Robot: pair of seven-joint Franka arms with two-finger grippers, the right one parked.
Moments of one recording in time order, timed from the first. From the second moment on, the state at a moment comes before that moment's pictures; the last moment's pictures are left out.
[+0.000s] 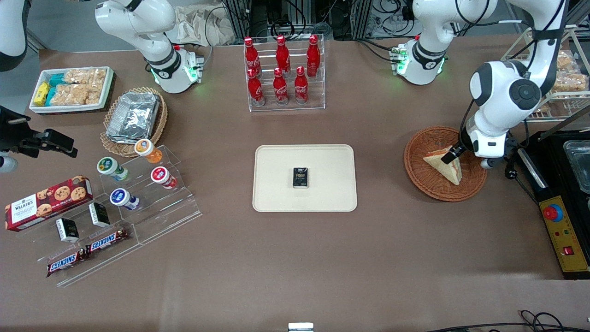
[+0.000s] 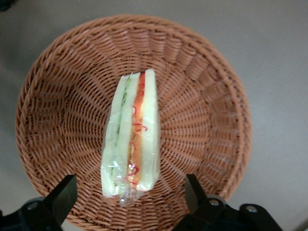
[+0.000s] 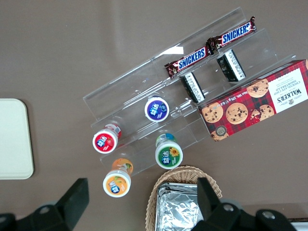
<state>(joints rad) -0.09 -0.07 0.07 -2.53 0.01 2.43 -0.72</state>
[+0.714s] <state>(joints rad) -0.08 0.09 0.08 -2.57 0.05 2.62 -0.72</state>
